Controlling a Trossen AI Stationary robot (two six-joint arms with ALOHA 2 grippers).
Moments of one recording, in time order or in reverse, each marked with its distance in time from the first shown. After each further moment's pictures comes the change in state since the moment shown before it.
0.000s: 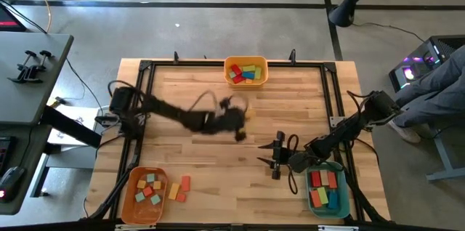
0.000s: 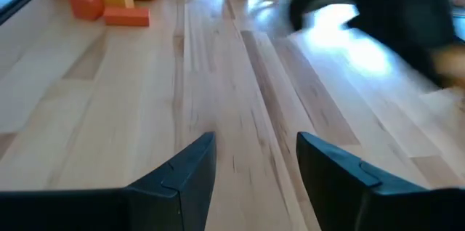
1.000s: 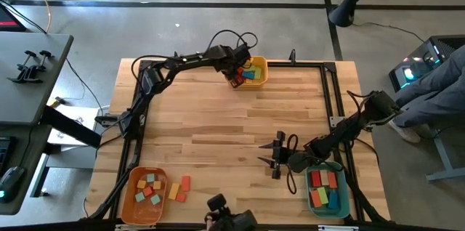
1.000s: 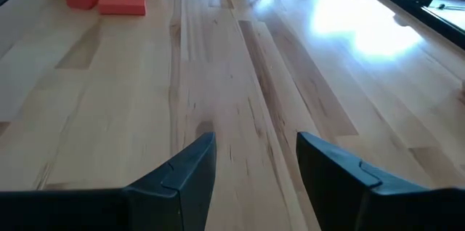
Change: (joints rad) left arm 0.587 0.425 0.893 -1.111 0.270 0.162; right arm -0.004 0.000 0.000 -0.036 -0.007 0.020
